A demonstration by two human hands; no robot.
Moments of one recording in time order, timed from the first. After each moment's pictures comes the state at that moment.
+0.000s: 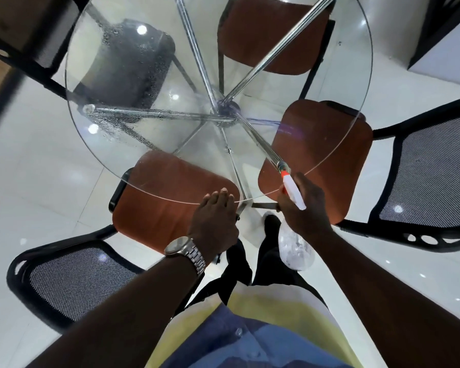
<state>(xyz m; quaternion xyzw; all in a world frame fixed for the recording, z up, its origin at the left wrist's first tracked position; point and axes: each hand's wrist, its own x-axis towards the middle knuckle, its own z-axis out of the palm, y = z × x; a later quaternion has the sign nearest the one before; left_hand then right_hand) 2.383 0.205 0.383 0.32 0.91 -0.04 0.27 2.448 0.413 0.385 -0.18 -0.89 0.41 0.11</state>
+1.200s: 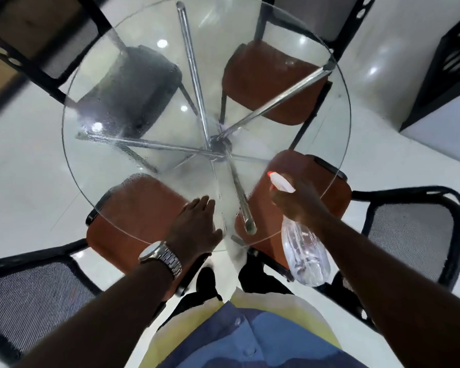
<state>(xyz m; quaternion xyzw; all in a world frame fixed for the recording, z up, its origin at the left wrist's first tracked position) 2.298 0.288 0.418 0.19 0.93 0.06 0.30 2.313 0.544 0.459 -0.21 -0.87 0.42 -0.15</state>
